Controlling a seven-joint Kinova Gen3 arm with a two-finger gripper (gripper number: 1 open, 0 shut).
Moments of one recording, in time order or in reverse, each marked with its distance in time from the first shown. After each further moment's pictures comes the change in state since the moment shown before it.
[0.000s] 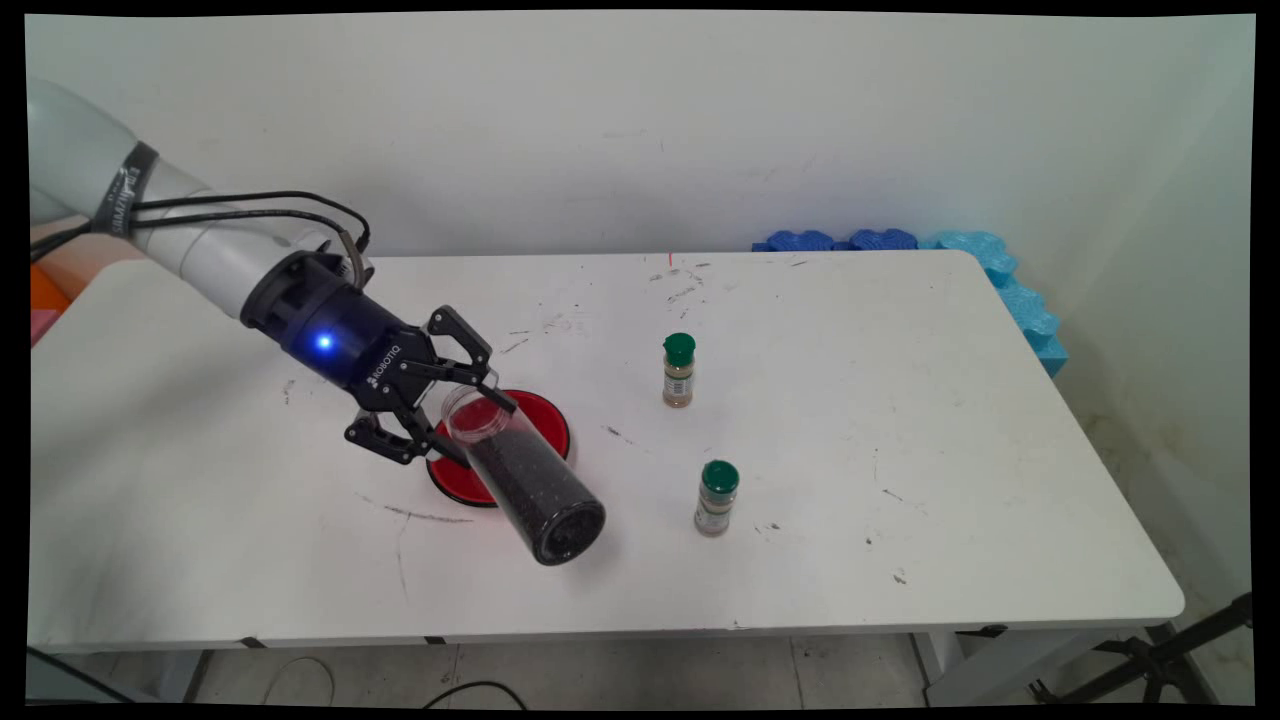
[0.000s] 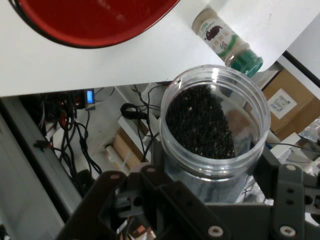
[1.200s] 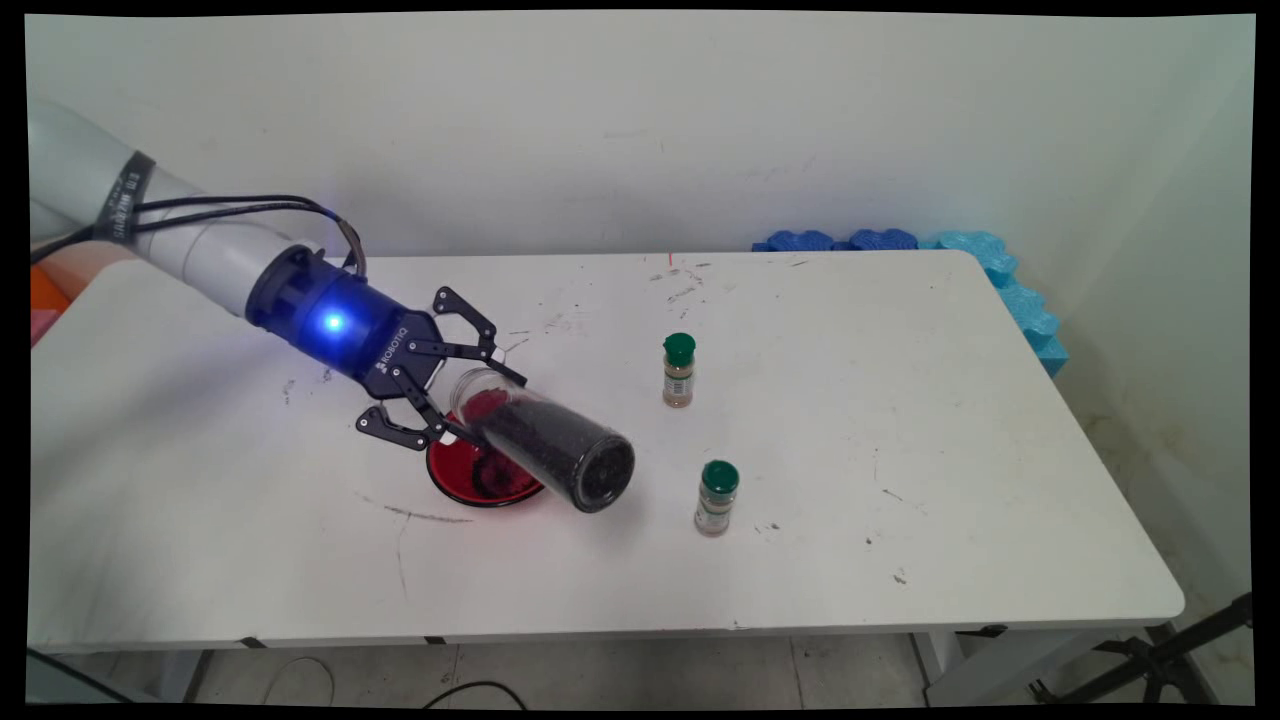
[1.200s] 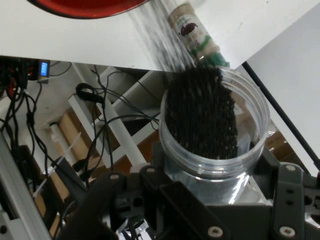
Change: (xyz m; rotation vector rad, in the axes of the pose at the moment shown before) arm 0.008 -0.005 -0.002 -0.103 -0.039 -0.206
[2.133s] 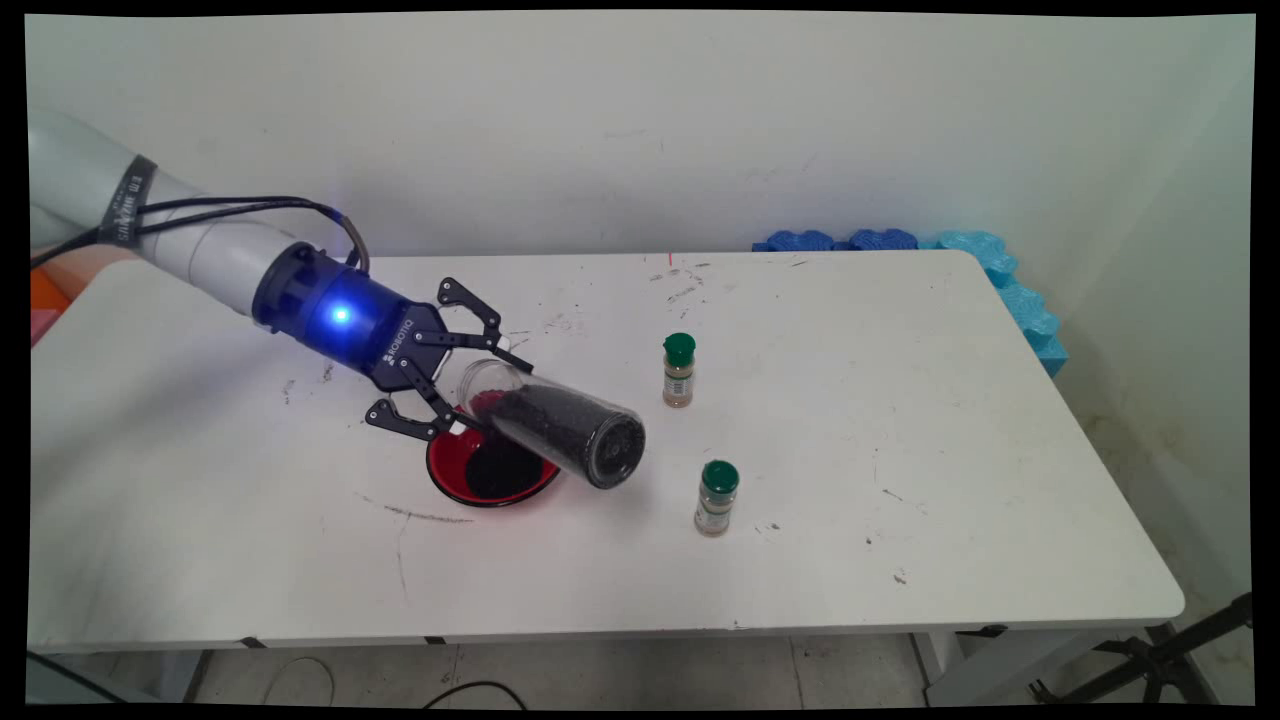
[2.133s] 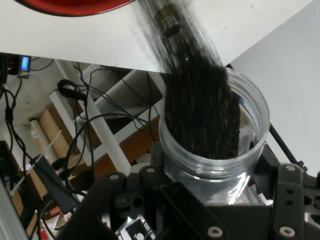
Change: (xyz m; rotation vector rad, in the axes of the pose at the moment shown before) arm 0.004 0.000 0.001 -0.043 -0.008 -0.045
